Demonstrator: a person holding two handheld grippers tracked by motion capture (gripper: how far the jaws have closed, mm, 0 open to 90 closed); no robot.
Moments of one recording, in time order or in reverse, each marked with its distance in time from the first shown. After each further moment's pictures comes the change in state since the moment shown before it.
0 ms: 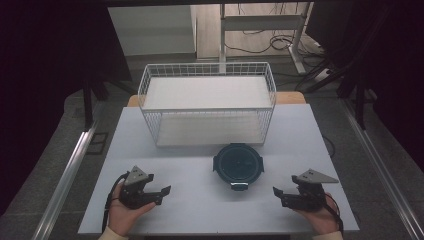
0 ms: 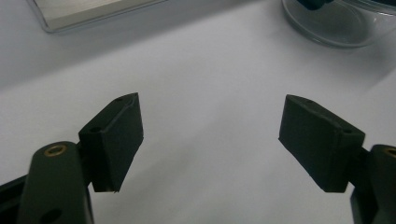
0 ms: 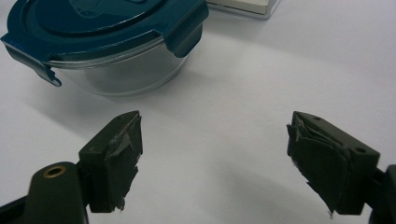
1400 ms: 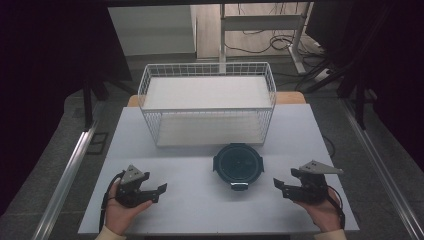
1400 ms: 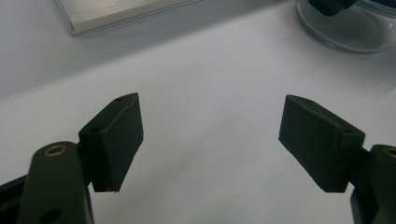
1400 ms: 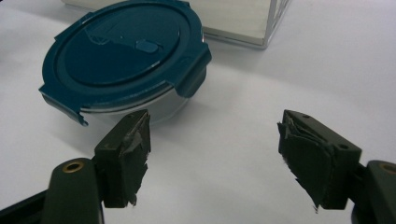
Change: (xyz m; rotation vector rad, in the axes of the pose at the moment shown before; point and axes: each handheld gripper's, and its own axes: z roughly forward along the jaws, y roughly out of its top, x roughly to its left) left arm 0.008 0.000 -0.004 -0.011 0.033 -0.009; right arm 0.003 0.033 -0.013 -0.010 0.009 0.031
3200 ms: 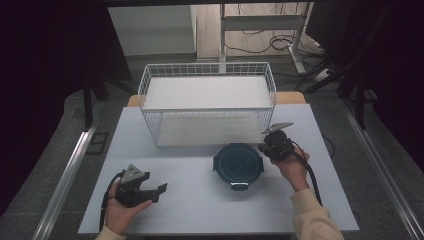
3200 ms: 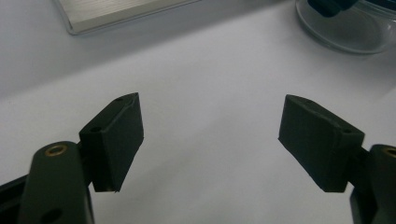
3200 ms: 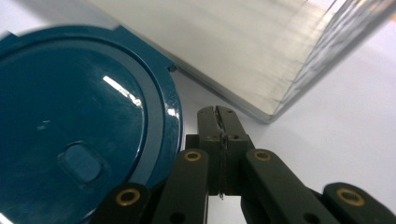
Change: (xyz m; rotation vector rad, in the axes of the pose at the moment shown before) left arm 0.000 0.001 0.001 0.008 -0.004 -0.007; right arm -0.004 0.089 0.105 0.213 -0.017 -0.212
